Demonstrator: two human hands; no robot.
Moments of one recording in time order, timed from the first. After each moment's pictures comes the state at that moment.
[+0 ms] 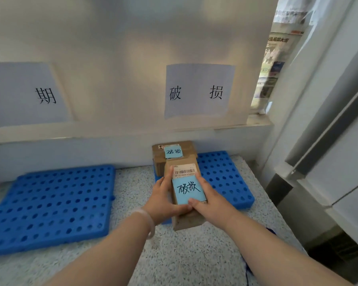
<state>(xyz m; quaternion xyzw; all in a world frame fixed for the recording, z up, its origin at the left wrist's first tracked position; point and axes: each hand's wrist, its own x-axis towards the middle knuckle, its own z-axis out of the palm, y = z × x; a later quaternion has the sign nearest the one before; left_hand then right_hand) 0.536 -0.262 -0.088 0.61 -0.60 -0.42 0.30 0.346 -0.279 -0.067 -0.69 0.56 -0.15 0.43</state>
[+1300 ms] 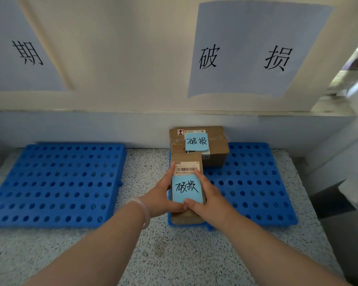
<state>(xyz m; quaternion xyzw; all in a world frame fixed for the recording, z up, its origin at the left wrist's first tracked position) 0.586 -0.354 -0.154 0.63 -0.47 -0.56 0.23 0.397 -0.396 -0.152 -0.71 0.51 -0.08 0.48</state>
